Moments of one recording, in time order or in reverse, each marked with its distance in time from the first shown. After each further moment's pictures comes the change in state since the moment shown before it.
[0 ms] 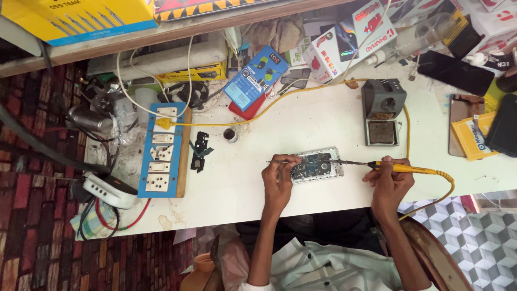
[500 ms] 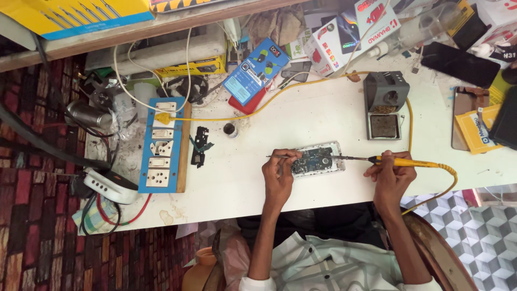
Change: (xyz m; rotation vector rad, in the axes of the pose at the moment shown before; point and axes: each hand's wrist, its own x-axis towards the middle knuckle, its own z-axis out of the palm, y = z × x) left_hand -0.002 -0.001 0.000 0.042 0.001 -0.007; right_hand -0.001 0.003 -0.005 -0.008 -0.040 -0.012
